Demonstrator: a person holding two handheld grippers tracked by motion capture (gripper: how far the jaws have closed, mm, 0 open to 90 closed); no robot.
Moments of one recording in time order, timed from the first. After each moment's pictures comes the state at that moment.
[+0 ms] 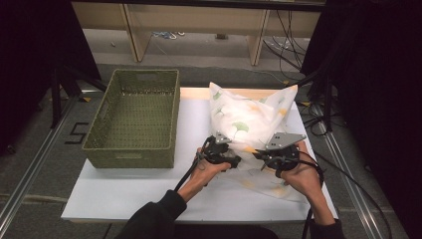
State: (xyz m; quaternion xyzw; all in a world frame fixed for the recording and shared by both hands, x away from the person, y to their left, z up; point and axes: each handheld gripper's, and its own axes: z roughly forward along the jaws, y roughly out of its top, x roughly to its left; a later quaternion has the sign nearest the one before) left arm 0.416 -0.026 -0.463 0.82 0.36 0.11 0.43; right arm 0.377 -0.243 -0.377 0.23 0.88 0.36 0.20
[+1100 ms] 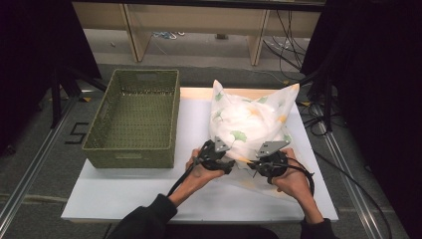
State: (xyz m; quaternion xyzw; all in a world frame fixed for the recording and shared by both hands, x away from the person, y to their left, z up) left arm 0.400 -0.006 -0.455 0.84 0.33 0.16 0.39; right arm 0.386 -0.232 -0.420 0.24 0.90 0.32 0.15
